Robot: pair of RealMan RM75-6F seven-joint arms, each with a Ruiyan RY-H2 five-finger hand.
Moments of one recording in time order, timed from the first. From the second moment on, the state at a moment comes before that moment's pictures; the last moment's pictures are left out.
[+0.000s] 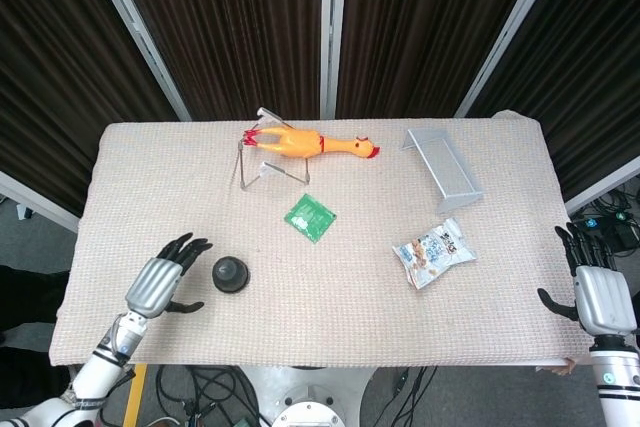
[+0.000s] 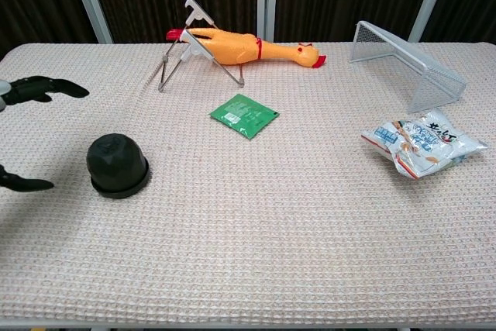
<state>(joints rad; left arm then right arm) -0.35 -1.48 -0.02 -1.45 1.56 1.20 -0.08 0.11 -1.10 0.10 -1.66 -1.36 1.37 -0.01</state>
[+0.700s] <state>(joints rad) -0.45 -1.64 -0.02 -1.24 1.53 1.09 -0.20 0.12 -1.09 0.10 -1.65 -1.35 1.36 0.01</state>
